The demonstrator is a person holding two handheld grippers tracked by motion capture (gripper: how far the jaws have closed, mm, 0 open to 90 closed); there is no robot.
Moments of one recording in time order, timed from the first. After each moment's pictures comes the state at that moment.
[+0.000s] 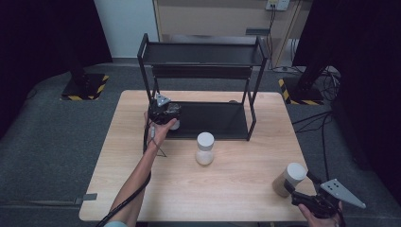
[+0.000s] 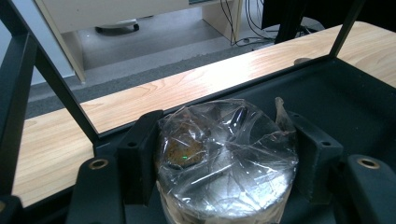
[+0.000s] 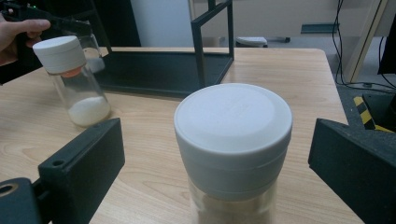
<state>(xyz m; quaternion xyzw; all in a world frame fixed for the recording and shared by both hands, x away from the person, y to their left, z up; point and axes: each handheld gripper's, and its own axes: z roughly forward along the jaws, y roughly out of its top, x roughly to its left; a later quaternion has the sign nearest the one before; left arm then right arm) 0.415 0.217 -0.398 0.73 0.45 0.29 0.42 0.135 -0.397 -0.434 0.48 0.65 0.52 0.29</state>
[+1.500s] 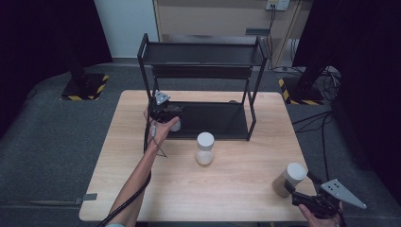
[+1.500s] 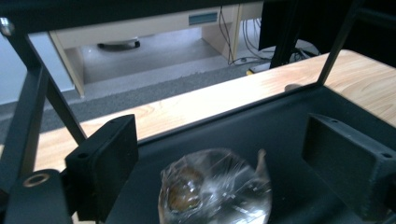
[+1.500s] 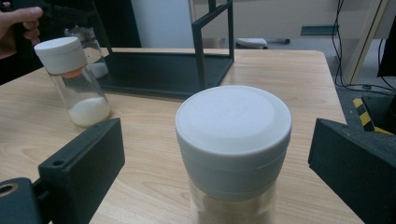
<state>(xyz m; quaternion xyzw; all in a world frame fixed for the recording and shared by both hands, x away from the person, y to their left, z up) 0.405 0.217 -0.388 0.71 0.44 0.30 0.46 0.134 -0.397 -0.434 0.47 0.65 0.53 0.29</state>
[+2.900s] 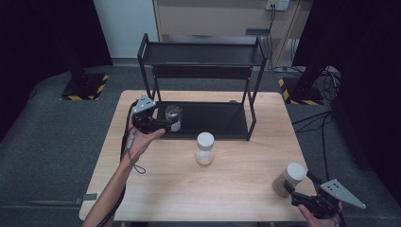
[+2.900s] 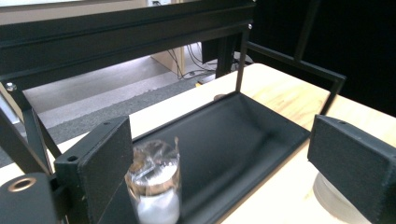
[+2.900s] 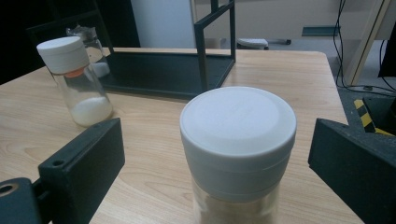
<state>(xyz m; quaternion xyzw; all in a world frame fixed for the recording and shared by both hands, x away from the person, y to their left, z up) 0.335 0.276 -0.340 0.74 0.35 0.24 0.52 0.134 -0.396 -0.433 0.47 0.65 0.53 0.29</state>
